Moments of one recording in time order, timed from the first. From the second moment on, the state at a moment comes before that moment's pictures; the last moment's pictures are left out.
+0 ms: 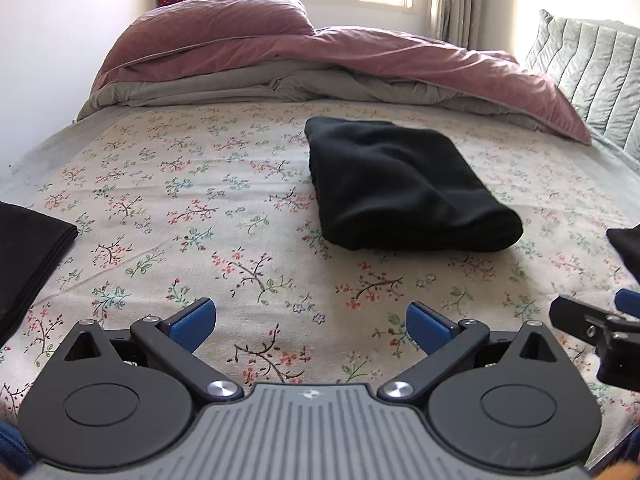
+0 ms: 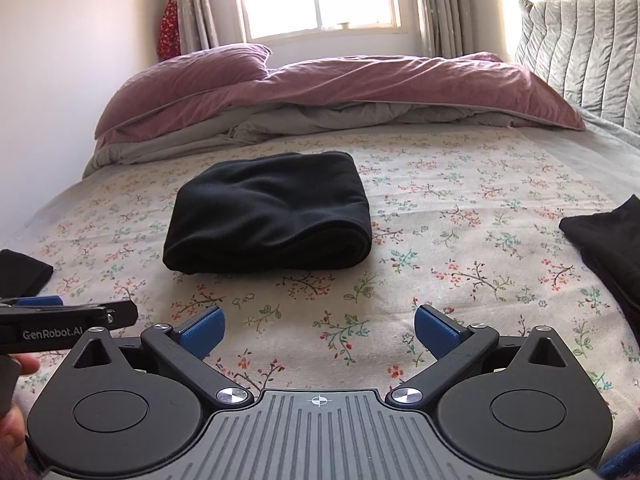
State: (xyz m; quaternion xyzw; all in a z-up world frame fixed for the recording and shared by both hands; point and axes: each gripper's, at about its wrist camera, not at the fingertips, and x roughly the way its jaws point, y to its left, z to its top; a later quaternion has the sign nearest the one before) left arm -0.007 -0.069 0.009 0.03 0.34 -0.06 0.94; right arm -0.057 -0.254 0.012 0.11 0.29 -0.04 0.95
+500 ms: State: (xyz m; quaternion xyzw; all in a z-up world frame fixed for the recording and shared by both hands) left arm -0.005 -0.069 0.006 0.02 0.35 -0.07 0.93; right arm -0.052 -0.255 0.008 0.09 0.30 -0.05 0.95
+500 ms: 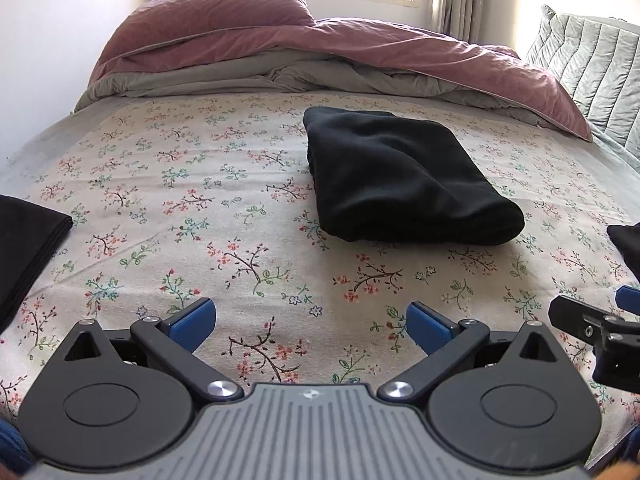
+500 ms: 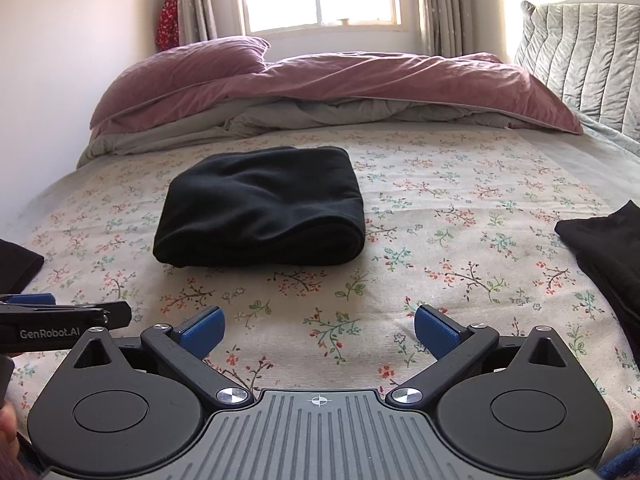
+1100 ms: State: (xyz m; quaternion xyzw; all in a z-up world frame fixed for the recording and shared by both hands) left arm -0.007 -0.072 0.005 0.03 0.34 -0.08 0.94; right arm -0.052 -0.254 0.007 0.08 0.31 -0.05 0.95
